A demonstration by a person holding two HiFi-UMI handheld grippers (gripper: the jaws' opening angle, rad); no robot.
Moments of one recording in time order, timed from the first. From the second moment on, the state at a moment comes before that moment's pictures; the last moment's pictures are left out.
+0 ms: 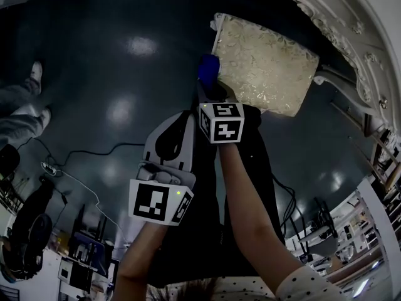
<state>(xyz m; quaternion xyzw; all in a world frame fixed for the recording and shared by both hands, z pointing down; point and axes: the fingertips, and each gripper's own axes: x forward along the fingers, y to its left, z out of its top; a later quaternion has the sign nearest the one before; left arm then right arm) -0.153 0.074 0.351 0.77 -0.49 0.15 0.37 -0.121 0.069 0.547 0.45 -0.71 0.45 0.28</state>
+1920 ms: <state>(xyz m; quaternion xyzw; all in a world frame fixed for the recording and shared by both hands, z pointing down) 0.071 0.000 0.181 0.91 -0.31 0.10 0.25 0.116 0.105 0.275 0.63 -0.64 0.42 0.11</state>
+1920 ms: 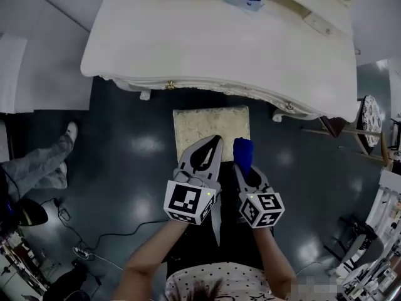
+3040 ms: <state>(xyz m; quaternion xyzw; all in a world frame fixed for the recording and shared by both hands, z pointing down) 0.008 0.053 -0.046 0.94 -0.32 -0.01 0.12 0.098 0.100 0.014 0.66 -0.71 0.24 0.01</state>
